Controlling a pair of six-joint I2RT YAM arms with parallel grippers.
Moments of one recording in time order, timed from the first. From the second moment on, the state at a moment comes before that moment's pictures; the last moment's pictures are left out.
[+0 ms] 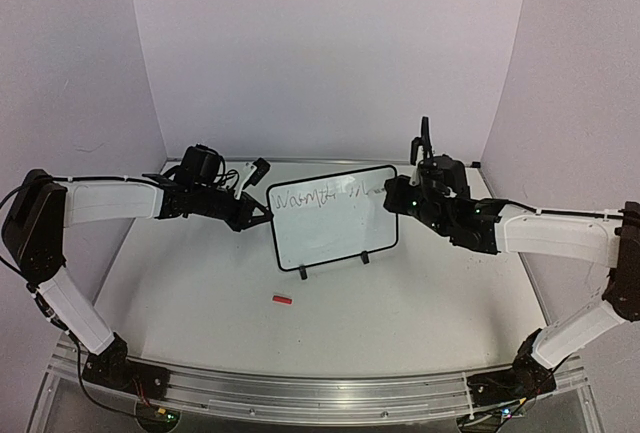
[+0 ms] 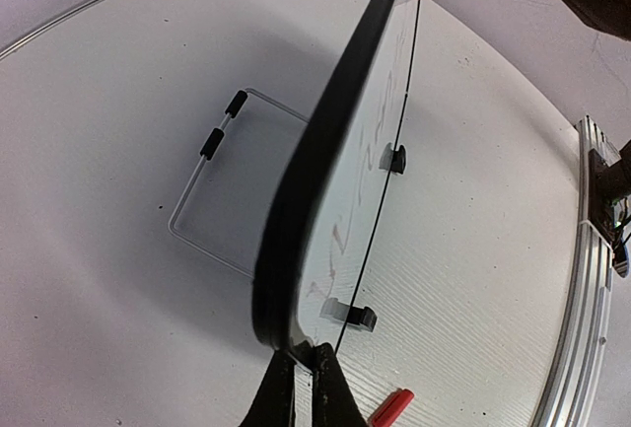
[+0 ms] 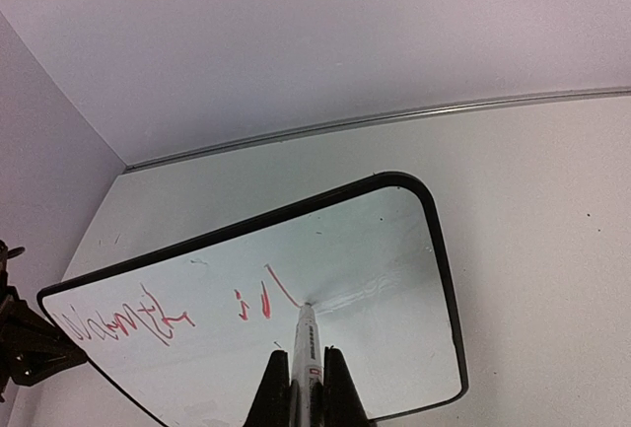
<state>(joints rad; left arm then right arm) -0.54 1.61 1.03 -0.10 0.51 0.05 0.77 1.44 0.95 0.13 0.40 0.55</state>
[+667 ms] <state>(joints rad) -0.54 1.61 1.03 -0.10 0.51 0.05 0.77 1.25 0.93 0.11 0.23 0.52</state>
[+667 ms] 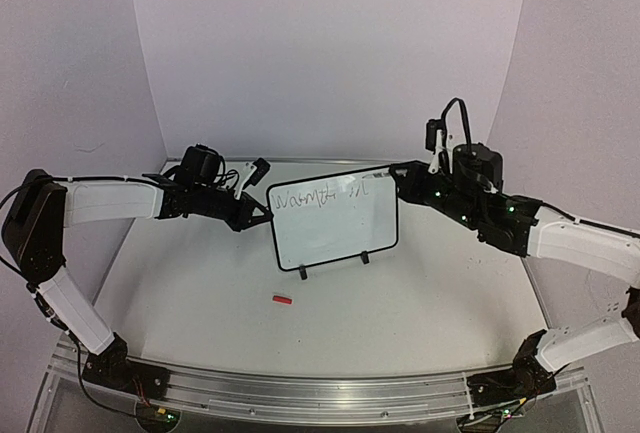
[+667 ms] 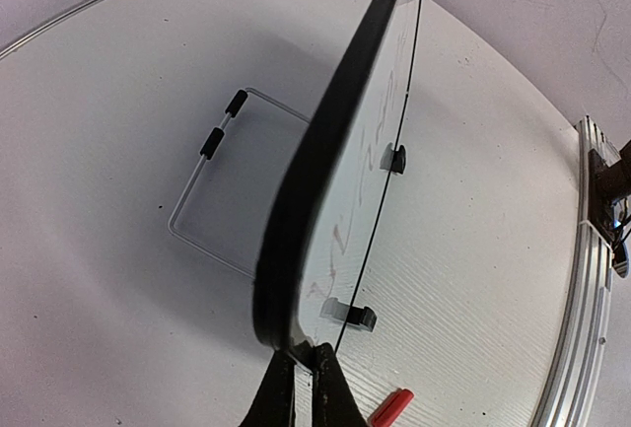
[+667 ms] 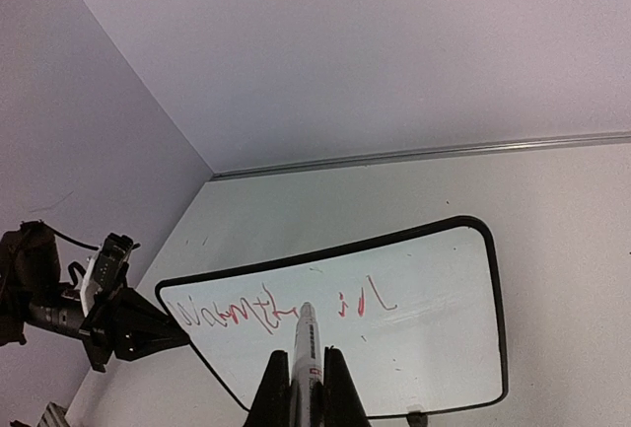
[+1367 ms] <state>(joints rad) -0.54 1.61 1.03 -0.10 0.52 0.05 0.92 1.36 0.89 0.15 0.12 0.50</state>
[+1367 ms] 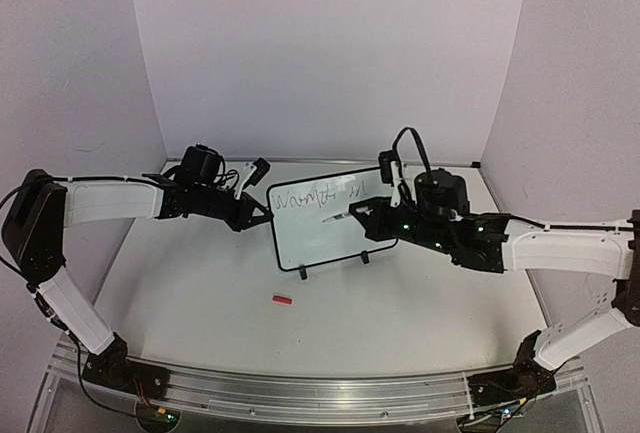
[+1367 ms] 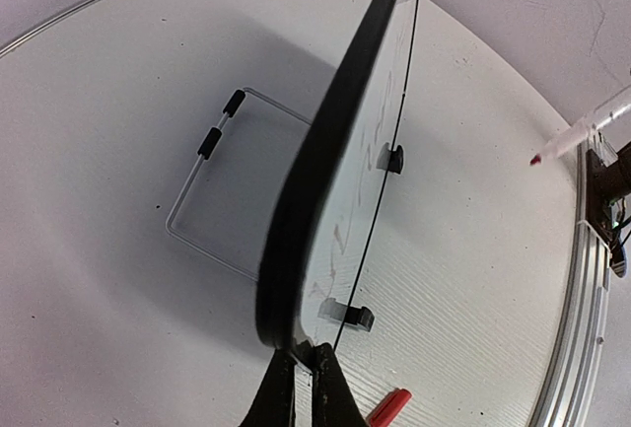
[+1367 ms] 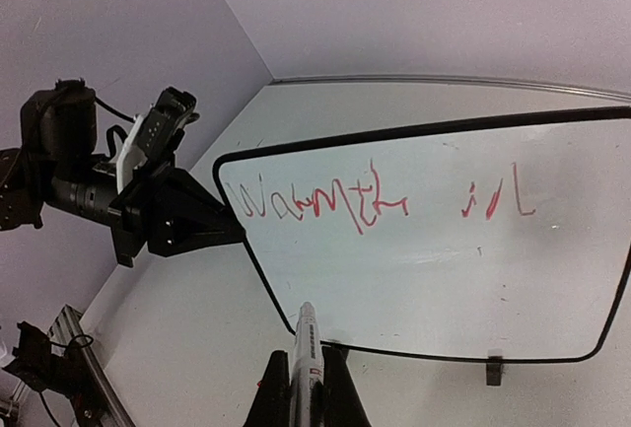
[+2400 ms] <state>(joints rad) -0.54 1.61 1.04 -0.11 0.52 0.05 1.01 1.73 1.05 0.38 0.24 0.49</state>
